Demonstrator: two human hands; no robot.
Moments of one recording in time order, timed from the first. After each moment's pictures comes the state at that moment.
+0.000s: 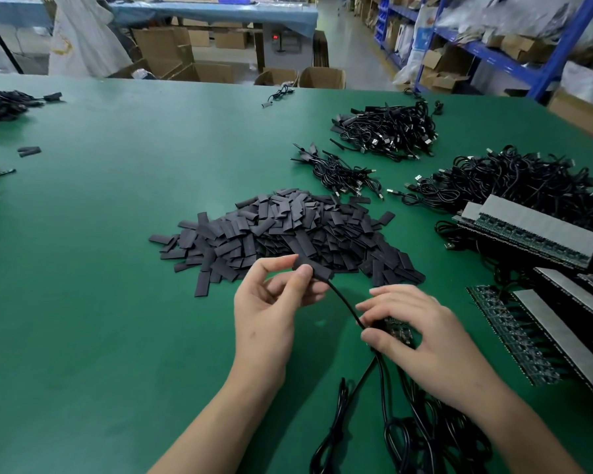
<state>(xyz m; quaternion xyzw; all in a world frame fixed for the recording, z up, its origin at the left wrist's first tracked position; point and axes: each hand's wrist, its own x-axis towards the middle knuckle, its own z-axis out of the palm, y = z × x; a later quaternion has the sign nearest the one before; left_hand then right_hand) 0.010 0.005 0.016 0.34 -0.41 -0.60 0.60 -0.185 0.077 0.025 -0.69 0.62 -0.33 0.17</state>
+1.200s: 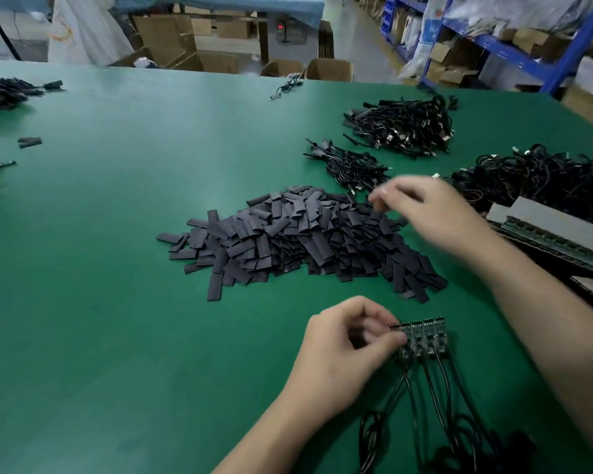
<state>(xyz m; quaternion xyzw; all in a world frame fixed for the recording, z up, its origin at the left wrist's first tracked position) -0.005 0.016 0.008 0.38 -0.64 -0.57 0.34 -0.203 -0.063 0.091 -0.64 0.67 -0.31 0.20</state>
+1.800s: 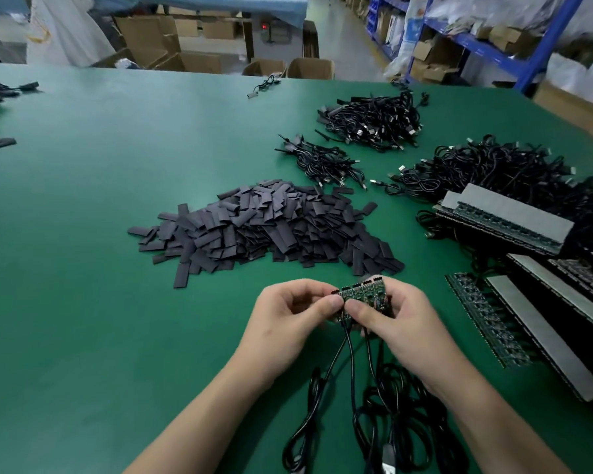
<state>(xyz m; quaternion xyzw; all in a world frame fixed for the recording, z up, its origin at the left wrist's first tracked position) -0.002 0.016 0.012 0.37 -0.59 -0.61 0.38 -0.183 0.072 0.013 -0.52 0.57 -0.47 0.43</state>
